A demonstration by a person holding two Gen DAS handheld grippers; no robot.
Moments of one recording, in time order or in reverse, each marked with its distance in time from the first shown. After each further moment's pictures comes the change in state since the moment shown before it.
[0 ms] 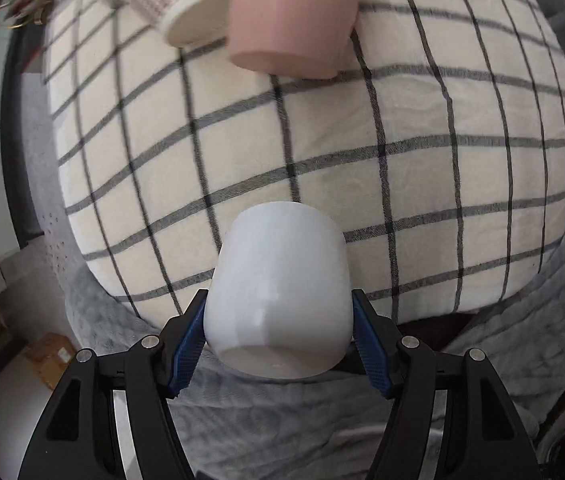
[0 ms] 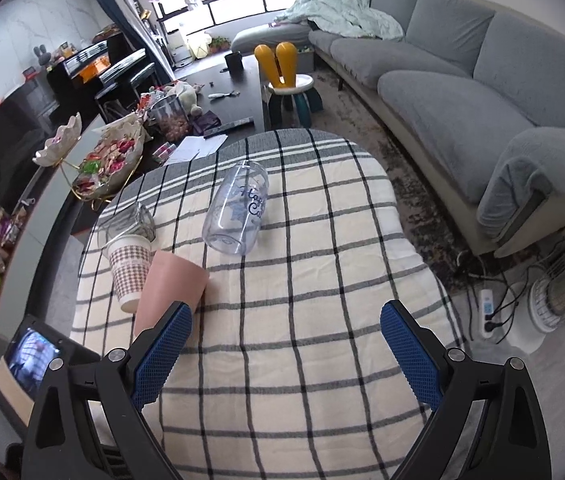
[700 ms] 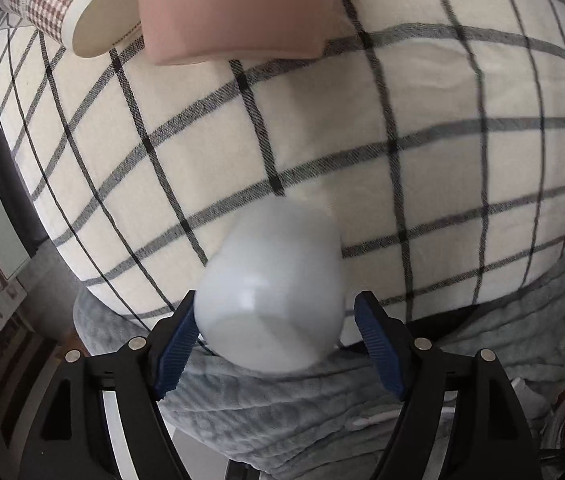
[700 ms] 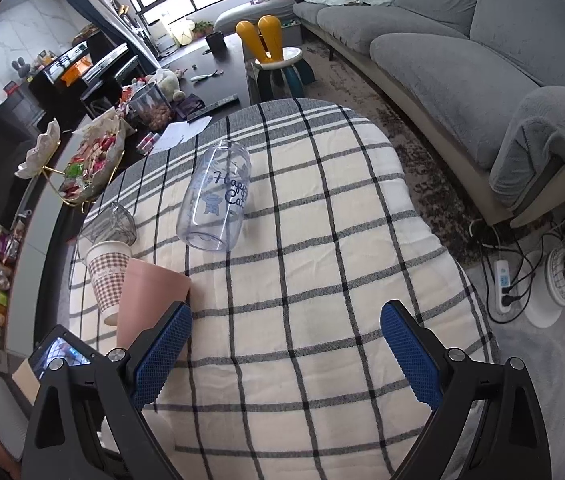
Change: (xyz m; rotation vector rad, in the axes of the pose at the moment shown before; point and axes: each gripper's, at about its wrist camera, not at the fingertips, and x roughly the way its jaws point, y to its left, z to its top) left arm 0.027 -0.022 0.042 0.103 0.163 0.052; right arm 0.046 -0.016 0.008 0.080 0.086 0.024
